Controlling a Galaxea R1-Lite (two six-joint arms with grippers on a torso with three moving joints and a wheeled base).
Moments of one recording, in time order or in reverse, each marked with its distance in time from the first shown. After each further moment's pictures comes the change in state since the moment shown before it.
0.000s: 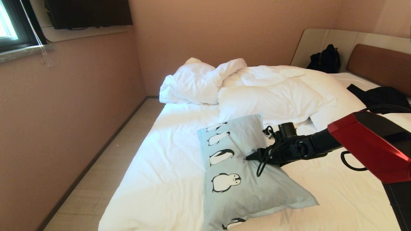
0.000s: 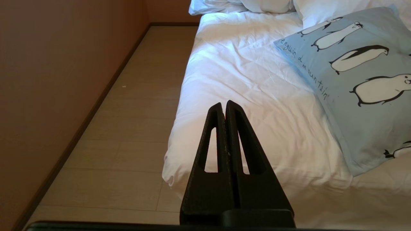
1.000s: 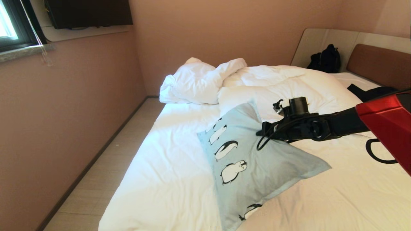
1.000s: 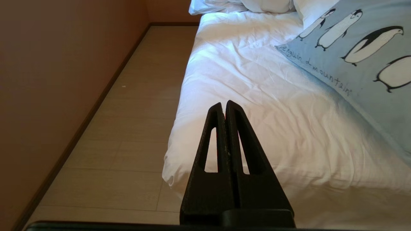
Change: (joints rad) left arm -0.001 0.000 0.000 0.000 0.000 0.000; right arm 0.000 -0.181 -0.063 0.006 -0.095 0.186
